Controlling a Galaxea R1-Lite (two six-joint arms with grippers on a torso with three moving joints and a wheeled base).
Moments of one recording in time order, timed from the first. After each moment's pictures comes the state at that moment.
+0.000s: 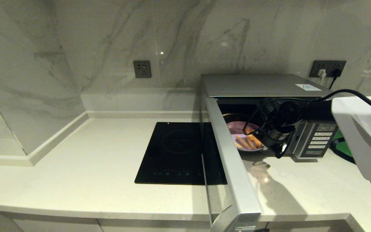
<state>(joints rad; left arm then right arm) 0.00 0.00 0.00 -0.01 0.01 -0.05 0.20 2.40 -1.97 0.64 -0.27 1.13</state>
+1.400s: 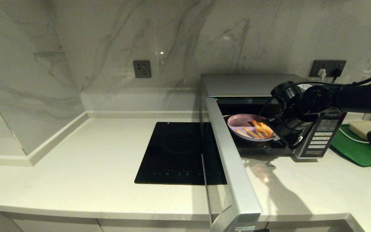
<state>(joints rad) 0.00 0.00 0.00 -0.01 0.01 -0.05 0.17 2.21 -1.85 0.61 -0.24 1.19</state>
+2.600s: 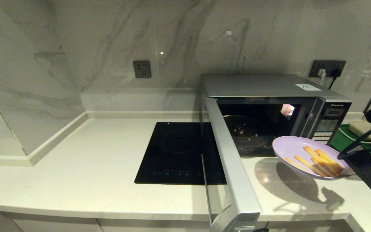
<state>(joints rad) 0.00 0.00 0.00 -0.01 0.01 -0.05 -0.09 1.56 -0.97 0.38 -0.15 1.09</state>
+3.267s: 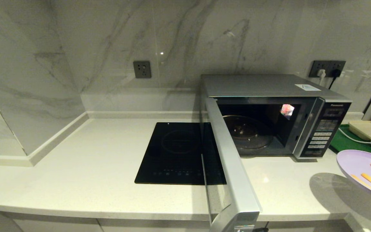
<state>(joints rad) 0.00 0.00 0.00 -0.01 0.01 -0.06 -0.75 1.47 -0.80 0.27 0.12 0.68</state>
